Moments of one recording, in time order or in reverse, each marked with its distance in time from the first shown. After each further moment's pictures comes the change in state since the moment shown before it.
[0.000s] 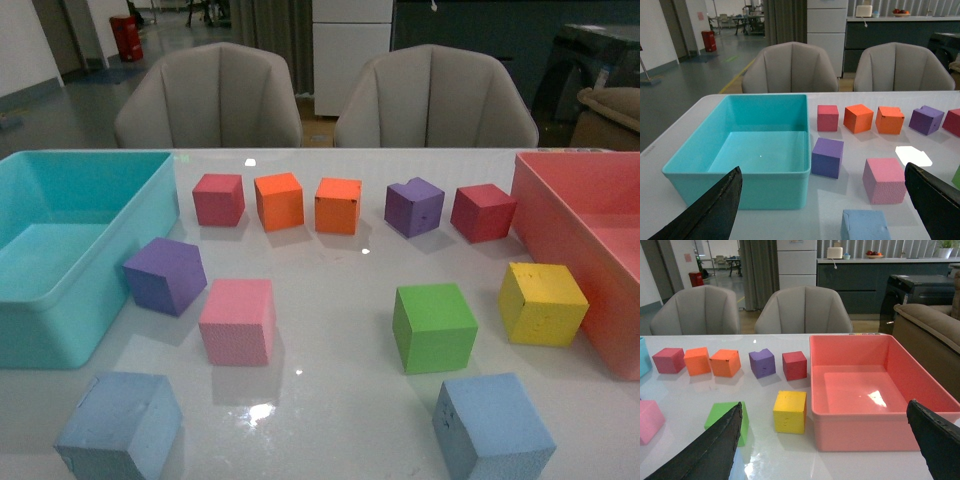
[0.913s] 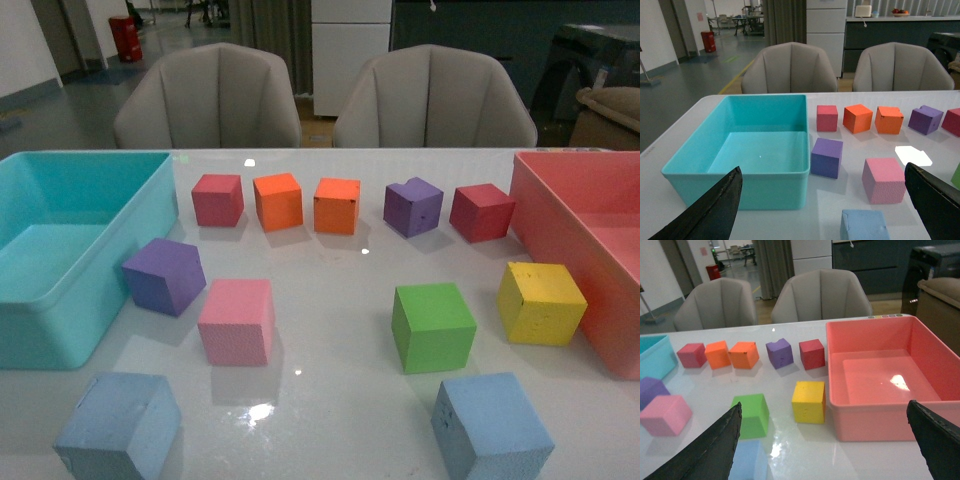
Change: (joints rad) left arm 0.000 0.000 0.000 0.000 0.001 0.000; right arm -0.064 0.112 0.021 0.037 -0.140 0.061
